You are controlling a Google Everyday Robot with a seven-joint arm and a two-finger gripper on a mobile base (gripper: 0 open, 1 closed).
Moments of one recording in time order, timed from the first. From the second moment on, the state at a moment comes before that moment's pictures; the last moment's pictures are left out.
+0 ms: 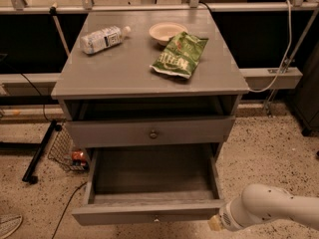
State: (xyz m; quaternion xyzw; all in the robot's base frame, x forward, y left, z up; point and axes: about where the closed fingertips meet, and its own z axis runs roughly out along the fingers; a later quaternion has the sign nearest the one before) arm 0.384 -0.199 0.418 -0.20 0.96 0.18 0.08
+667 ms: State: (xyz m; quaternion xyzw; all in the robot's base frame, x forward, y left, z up) arm 0.392 -0.196 0.414 -0.20 0.96 0.18 0.09
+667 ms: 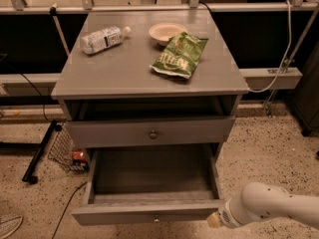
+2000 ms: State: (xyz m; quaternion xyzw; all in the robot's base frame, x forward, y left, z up) arm 0.464 -0.179 0.413 -0.24 0.94 0.17 0.18
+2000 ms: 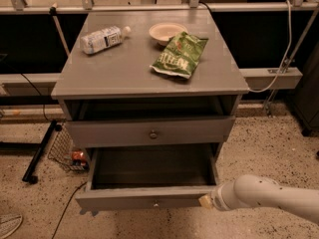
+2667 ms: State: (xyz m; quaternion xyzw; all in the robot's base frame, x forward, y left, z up) arm 0.489 -0.170 0.418 -0.26 0.93 0.17 0.21
